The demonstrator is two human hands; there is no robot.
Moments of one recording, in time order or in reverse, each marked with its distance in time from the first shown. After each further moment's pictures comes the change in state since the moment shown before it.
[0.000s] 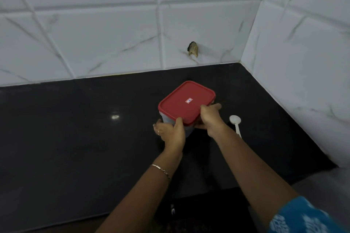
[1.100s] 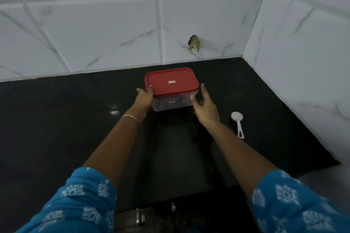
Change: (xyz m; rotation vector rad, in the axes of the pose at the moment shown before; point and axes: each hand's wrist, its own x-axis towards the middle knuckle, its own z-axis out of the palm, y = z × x) left_hand 0.135 0.057 -0.032 0.342 -0.197 0.051; right_hand 0.038 0.025 0.002 -0.482 -0.012 -0.422
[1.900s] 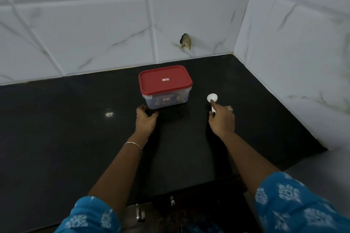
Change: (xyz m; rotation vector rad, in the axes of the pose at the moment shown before) left_hand -0.036 -0.079 0.016 0.002 0.005 0.113; right_hand -0.026 0.058 -0.033 -0.488 0.275 -0.139
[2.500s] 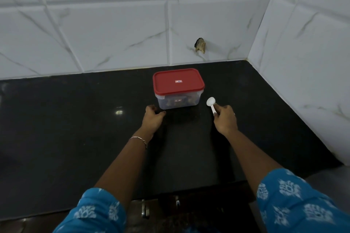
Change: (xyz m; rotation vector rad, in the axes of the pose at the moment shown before) left_hand 0.000 0.008 -0.015 0.042 -0.015 -0.029; right_hand 0.021 -0.010 0.012 0.055 -0.191 0.005
